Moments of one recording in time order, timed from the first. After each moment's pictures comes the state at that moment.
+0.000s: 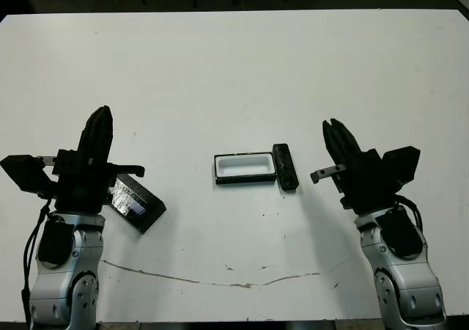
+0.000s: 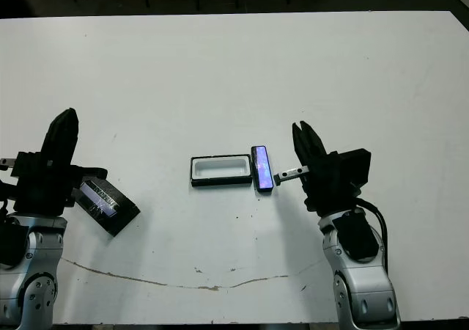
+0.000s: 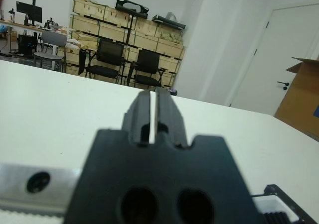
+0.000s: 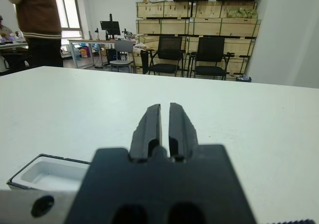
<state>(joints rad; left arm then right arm) 0.11 0.15 0.18 -0.45 -0.43 0.06 -0.18 0.04 -0.19 0.02 -0.43 0.13 0.17 0.19</state>
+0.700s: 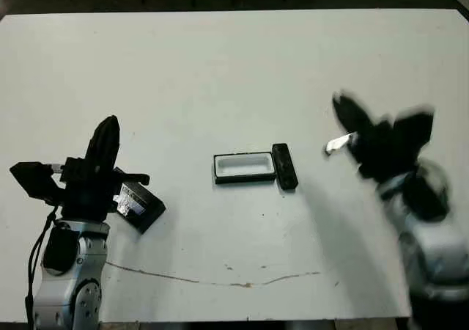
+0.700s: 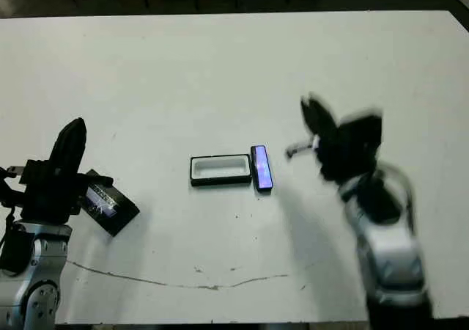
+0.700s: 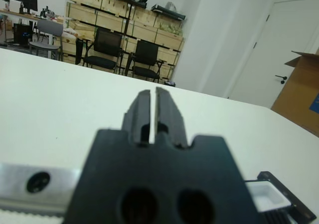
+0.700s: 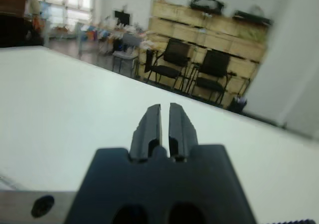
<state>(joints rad) 0.15 0.13 0.14 -0.46 -0.43 0.07 -0.18 -0.42 -0.50 -0.05 -0.29 0.16 0.42 0.38</state>
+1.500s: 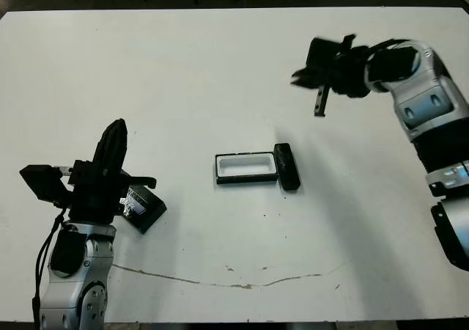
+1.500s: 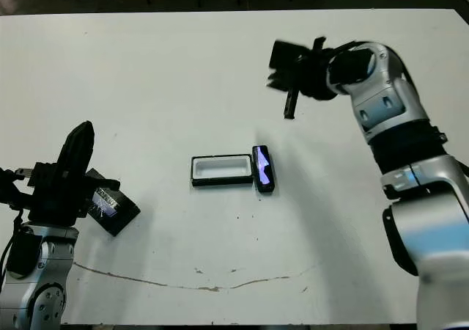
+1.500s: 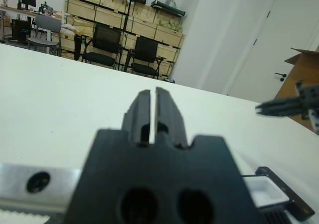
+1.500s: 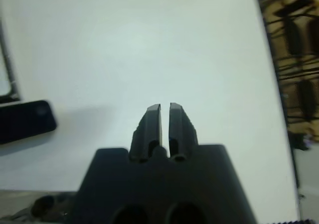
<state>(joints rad) 0.16 0.13 0.12 -0.45 -0.41 0.05 -0.18 -1.03 -0.57 0.42 0.68 -0.22 0.01 1.06</state>
